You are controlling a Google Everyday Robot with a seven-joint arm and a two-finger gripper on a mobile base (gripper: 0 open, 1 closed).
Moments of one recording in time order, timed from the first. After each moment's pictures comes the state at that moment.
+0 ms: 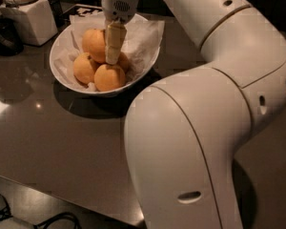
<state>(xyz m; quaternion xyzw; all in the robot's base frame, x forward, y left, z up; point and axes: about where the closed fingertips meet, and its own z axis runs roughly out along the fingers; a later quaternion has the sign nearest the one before) 0.652 0.083 0.926 -0.75 0.64 0.09 0.11</state>
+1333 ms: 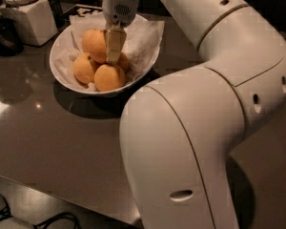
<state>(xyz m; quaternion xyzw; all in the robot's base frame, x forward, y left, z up) 0.651 0.084 0.917 -0.76 0.64 0.10 0.10</state>
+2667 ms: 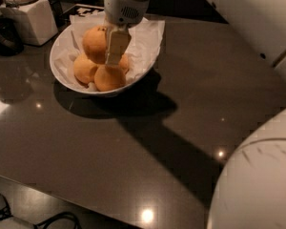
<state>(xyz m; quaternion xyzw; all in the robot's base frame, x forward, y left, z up) 0.600 0.078 0.955 -0.77 0.61 0.06 0.20</state>
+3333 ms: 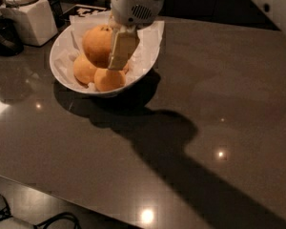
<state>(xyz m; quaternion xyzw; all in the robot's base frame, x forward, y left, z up) 0.547 0.065 0.980 -0.76 0.61 0.08 0.23</state>
